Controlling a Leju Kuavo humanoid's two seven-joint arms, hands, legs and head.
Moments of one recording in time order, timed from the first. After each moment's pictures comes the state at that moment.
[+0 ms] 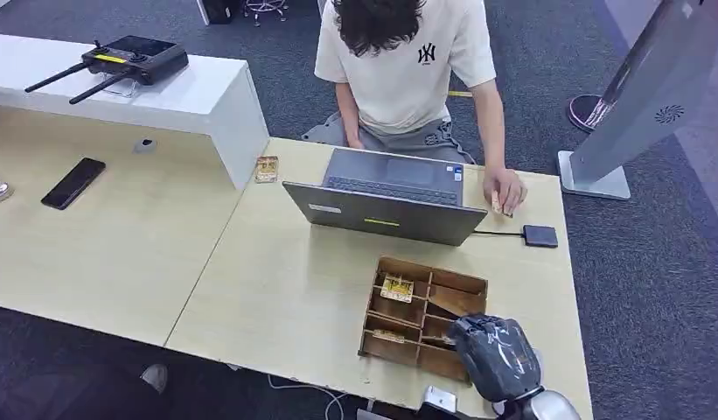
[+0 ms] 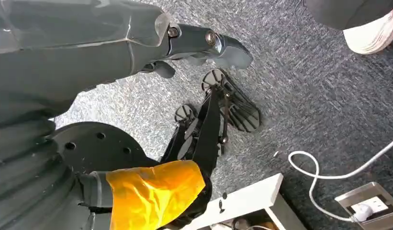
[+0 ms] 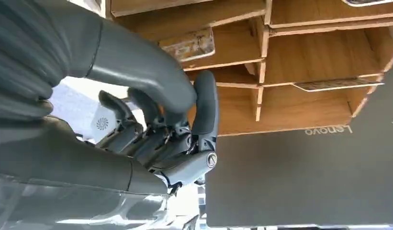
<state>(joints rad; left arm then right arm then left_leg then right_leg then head) -0.03 -0.09 0.96 -0.19 -0.17 0.02 -0.04 -0.16 -0.44 0.82 -1.40 0.91 -0.40 0.03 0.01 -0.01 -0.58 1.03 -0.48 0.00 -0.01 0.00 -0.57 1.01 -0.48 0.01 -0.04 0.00</state>
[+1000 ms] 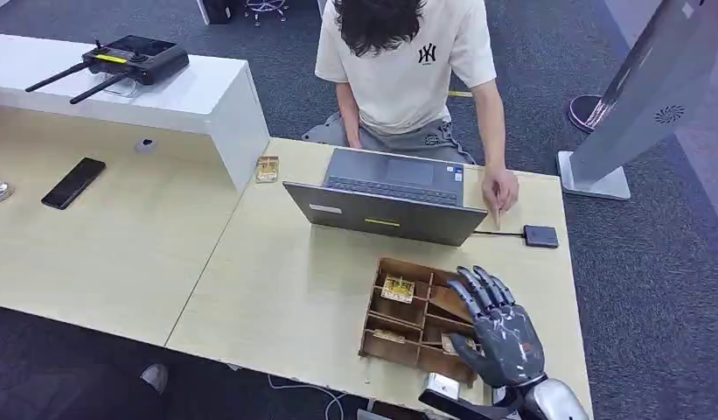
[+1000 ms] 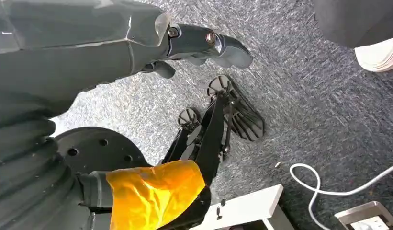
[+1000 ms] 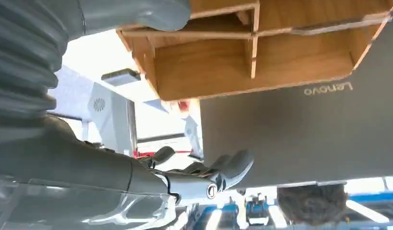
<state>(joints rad) -0.03 -0.08 0.99 -0.19 -0.16 0.07 -0.01 -0.20 -0.42 0.81 -1.37 0.95 -0.50 0.02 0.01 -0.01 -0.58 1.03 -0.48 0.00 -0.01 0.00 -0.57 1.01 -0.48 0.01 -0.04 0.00</state>
